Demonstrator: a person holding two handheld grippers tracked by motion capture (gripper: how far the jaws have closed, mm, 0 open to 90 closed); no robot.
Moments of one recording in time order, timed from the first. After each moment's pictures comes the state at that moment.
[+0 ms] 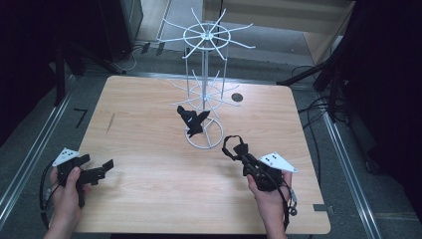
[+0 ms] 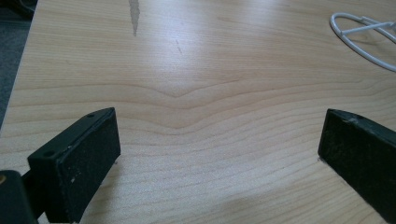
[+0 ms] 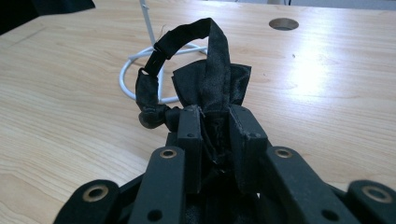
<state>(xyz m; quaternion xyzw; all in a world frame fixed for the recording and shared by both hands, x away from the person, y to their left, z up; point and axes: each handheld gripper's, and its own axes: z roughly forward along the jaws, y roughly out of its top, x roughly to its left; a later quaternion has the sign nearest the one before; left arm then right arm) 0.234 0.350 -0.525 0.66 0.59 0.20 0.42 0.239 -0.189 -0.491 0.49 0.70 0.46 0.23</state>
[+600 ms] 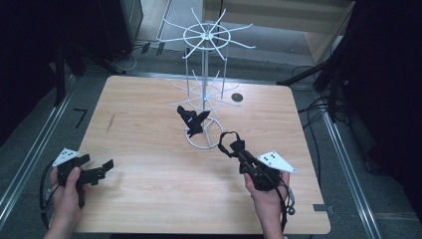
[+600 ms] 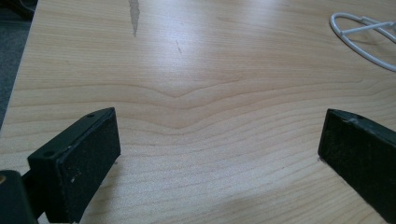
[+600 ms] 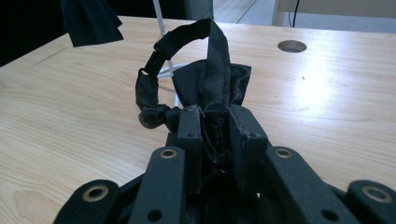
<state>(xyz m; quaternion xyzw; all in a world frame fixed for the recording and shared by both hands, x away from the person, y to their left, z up) 0.233 0.350 -0.524 0.66 0.59 0.20 0.42 0.235 -0.179 -0.477 0.48 0.69 0.49 0.23</state>
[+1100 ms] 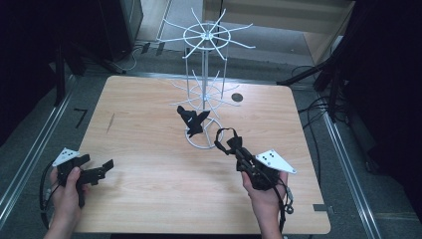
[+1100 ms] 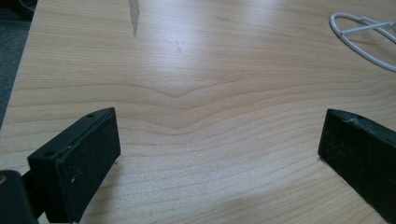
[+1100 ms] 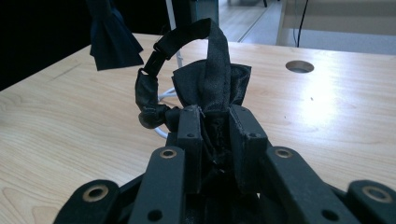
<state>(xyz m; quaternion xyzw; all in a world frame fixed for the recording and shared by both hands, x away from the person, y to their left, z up) 0.233 0.350 -0.525 0.66 0.59 0.20 0.42 0.233 -0.171 -0.465 0.46 0.68 0.51 0.24</state>
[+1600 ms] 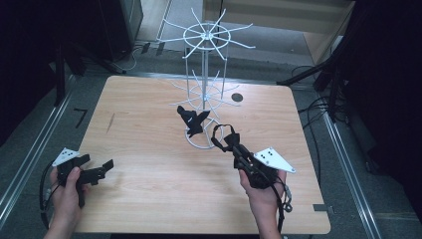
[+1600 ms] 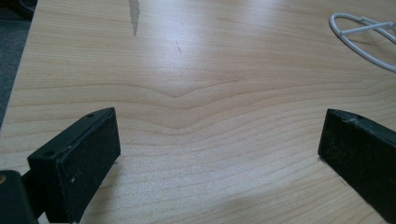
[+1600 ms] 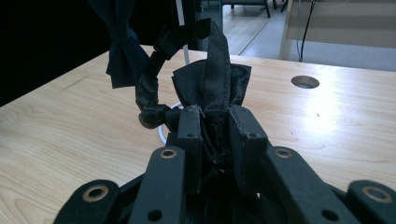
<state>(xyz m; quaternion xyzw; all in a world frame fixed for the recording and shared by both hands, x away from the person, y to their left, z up) 0.233 0.351 -0.525 0.66 0.59 0.20 0.42 0.232 -0.164 -0.453 0.45 0.67 0.53 0.25</state>
